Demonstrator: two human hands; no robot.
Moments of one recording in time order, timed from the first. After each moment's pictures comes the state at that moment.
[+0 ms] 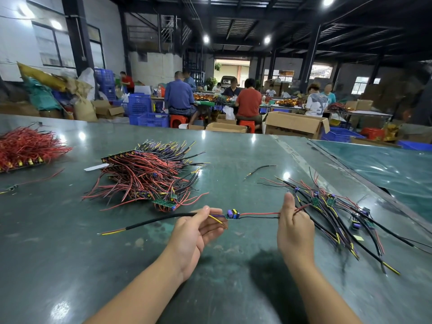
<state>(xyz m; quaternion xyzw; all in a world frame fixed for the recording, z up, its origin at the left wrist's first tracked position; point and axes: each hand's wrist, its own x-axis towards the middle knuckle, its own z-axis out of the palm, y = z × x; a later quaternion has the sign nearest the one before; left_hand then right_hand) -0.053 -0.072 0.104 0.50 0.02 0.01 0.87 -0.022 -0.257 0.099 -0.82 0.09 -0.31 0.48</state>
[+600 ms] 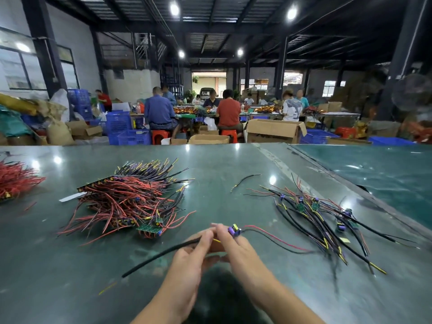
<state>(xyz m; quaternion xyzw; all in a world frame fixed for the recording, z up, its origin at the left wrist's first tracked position) -0.060 -0.087 0.099 0.54 -0.06 0.00 0.84 -0.047 -0.198 0.102 -0.72 -0.09 0.02 0.68</state>
